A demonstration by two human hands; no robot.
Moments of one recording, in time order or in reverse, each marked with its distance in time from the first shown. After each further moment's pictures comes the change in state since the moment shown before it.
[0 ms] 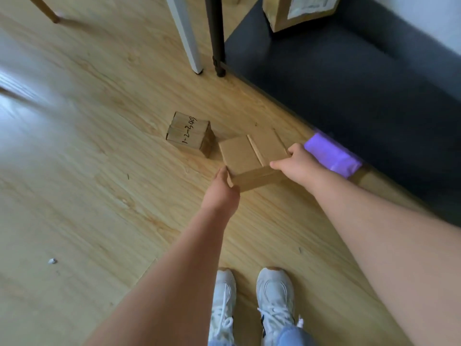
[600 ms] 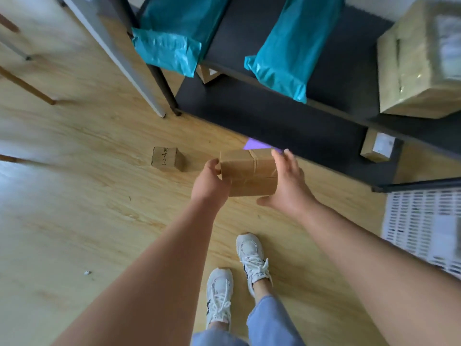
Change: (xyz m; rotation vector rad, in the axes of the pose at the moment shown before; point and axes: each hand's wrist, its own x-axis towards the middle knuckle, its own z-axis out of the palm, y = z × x) left_hand -0.225 0.129 -0.063 0.078 0.018 0.198; right_hand -0.283 0.034 -0.113 -0.096 0.234 -0.219
